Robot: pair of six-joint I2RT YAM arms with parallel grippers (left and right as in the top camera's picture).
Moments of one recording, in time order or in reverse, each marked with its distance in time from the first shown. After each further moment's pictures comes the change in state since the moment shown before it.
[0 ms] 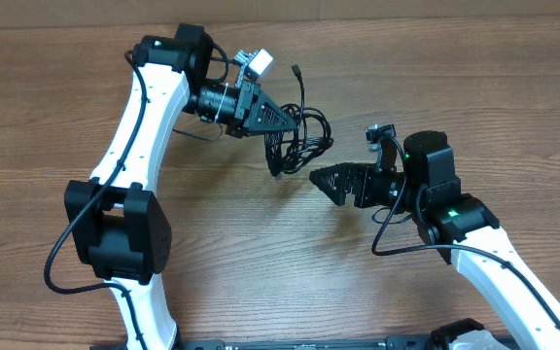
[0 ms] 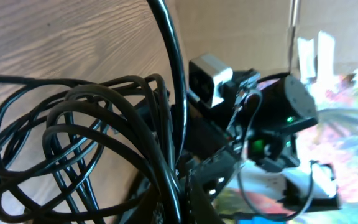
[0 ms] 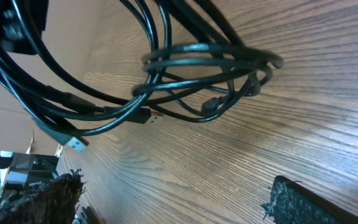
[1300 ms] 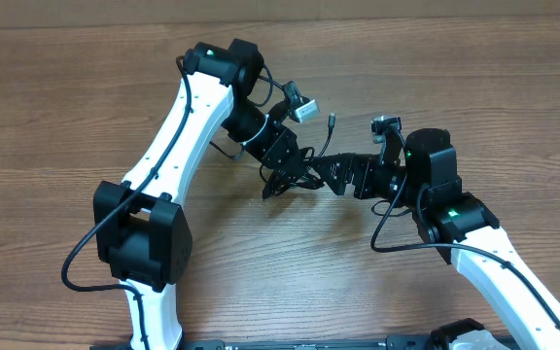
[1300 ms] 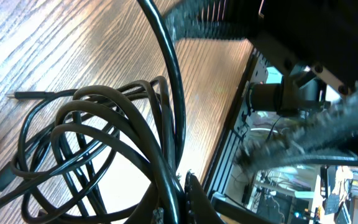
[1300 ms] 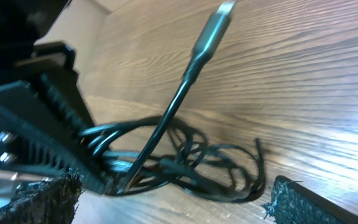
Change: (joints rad) left arm -0.177 0.000 0.000 -0.078 -0.439 0.299; right arm 0.000 0.000 0.000 0.076 0.092 0.036
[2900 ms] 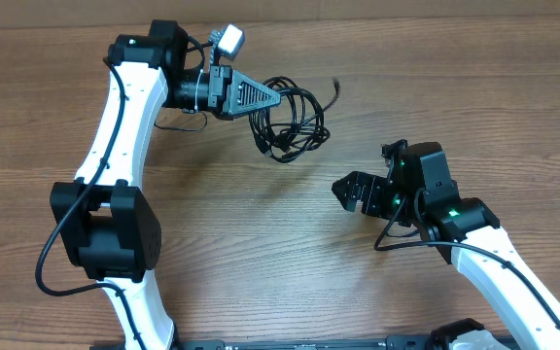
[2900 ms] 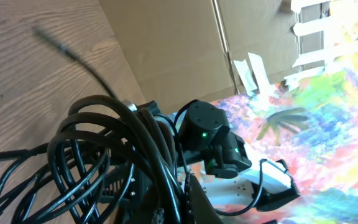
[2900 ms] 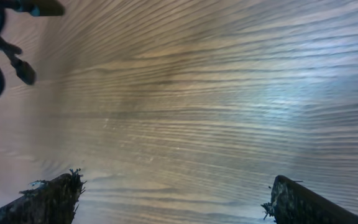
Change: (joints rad) left arm 0.260 0.000 0.000 0.127 0.710 -0.211; right arm 0.000 0.000 0.002 -0.352 0.189 0.014
